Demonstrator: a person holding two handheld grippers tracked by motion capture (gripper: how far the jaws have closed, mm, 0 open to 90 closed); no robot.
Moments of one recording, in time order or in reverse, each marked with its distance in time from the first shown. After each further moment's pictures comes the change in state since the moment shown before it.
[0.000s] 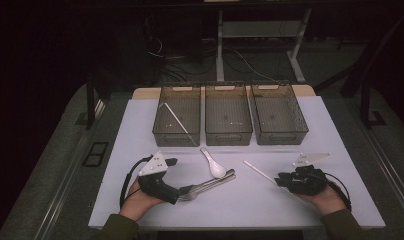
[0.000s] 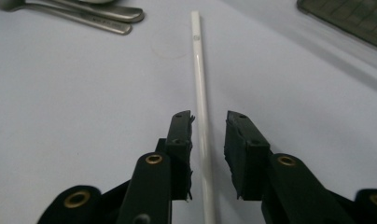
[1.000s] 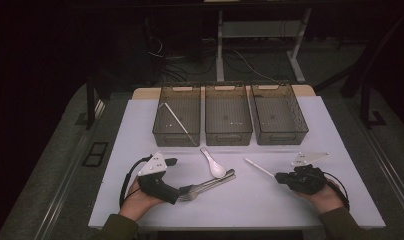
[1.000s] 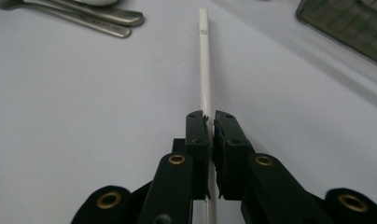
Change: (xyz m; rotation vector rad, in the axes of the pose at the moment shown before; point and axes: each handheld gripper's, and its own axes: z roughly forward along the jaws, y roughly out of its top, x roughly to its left) left arm 0.000 0.000 -0.001 -0.007 -0.003 0.000; right arm 0.000 0.005 0.000 -0.007 -0.017 -0.034
